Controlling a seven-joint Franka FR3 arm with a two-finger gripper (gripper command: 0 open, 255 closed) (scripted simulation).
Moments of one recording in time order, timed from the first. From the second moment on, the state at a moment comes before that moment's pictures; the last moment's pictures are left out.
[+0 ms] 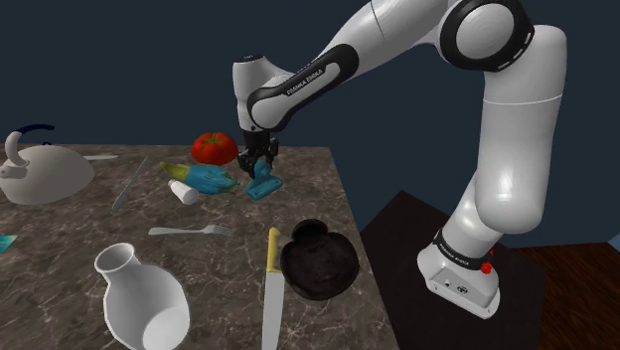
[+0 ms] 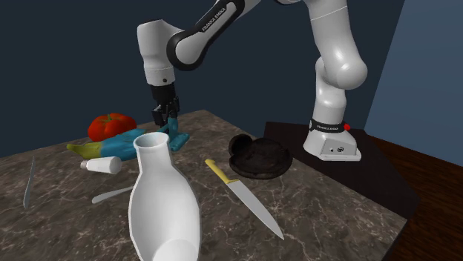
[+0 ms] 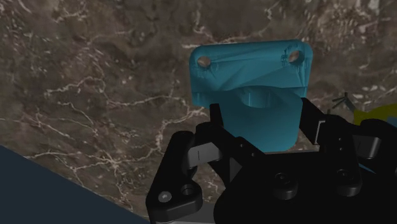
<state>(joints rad) 0.17 0.38 0.21 -1.90 -0.15 2.23 0.47</state>
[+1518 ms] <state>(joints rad) 0.16 0.26 0.23 -1.80 -0.11 2.01 0.44</state>
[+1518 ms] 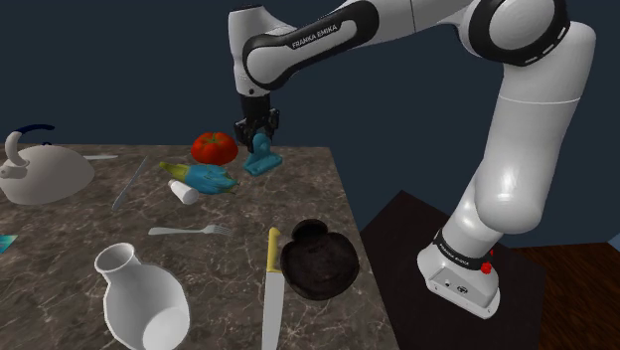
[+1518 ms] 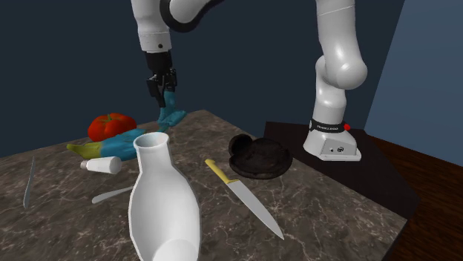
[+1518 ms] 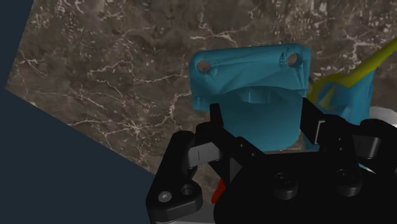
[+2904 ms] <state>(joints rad) 0.20 0.00 0.28 -1.94 -0.03 1.89 0.49</state>
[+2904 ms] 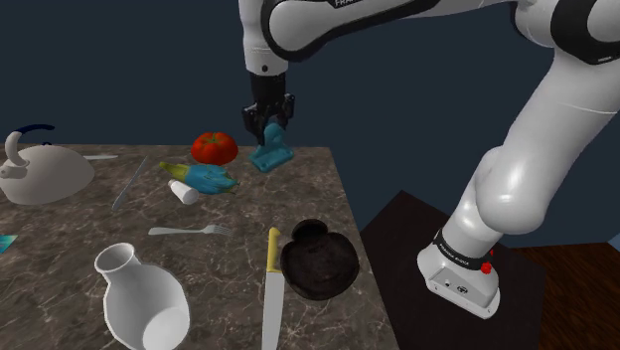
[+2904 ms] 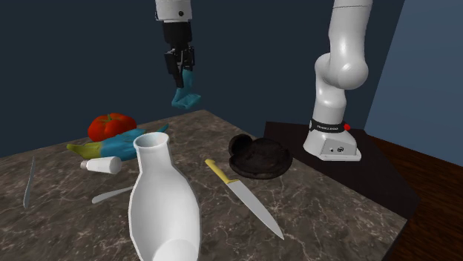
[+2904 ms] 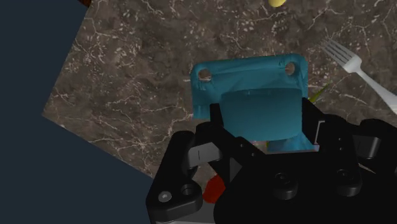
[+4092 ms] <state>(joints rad) 0.38 -0.48 0.43 -2.35 0.18 1.85 0.71</state>
